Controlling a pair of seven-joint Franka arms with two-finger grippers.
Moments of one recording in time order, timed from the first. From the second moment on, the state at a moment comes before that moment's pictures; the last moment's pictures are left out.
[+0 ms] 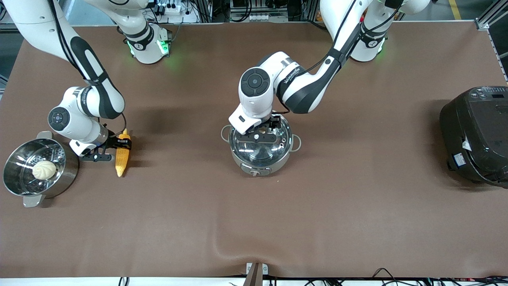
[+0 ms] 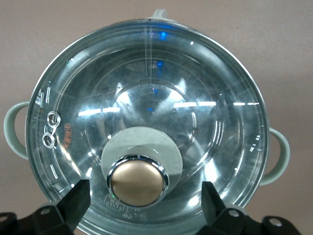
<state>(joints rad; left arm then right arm) -0.73 0.65 -0.09 -1.32 0.00 1.90 -0.74 -0.11 0.37 0.02 -2.27 0.02 2.56 -0.09</state>
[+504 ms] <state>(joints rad) -0.73 0.66 -0.09 -1.32 0.00 1.90 -0.74 -0.06 0.30 0.03 -1.89 0.02 2.00 -0.09</state>
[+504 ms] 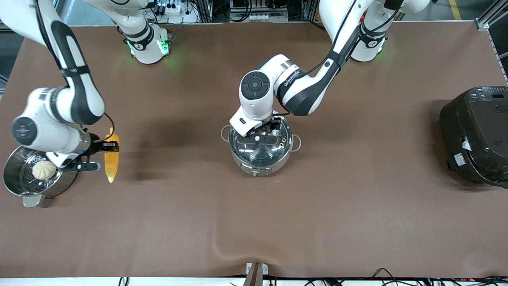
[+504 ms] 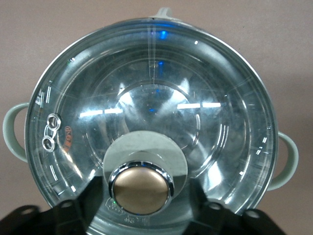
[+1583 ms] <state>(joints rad) -0.72 0.50 -0.05 -1.29 0.00 1.81 -0.90 0.36 0.27 0.05 -1.65 0.05 1.80 0.36</state>
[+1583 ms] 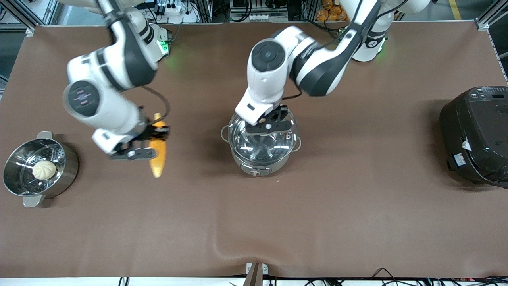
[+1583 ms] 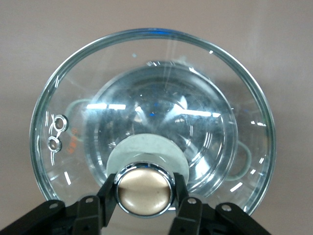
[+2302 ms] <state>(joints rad) -0.48 0.36 0.12 -1.30 0.00 1.65 -0.74 0.68 0.41 0.04 -1.57 0.17 2.01 0.63</state>
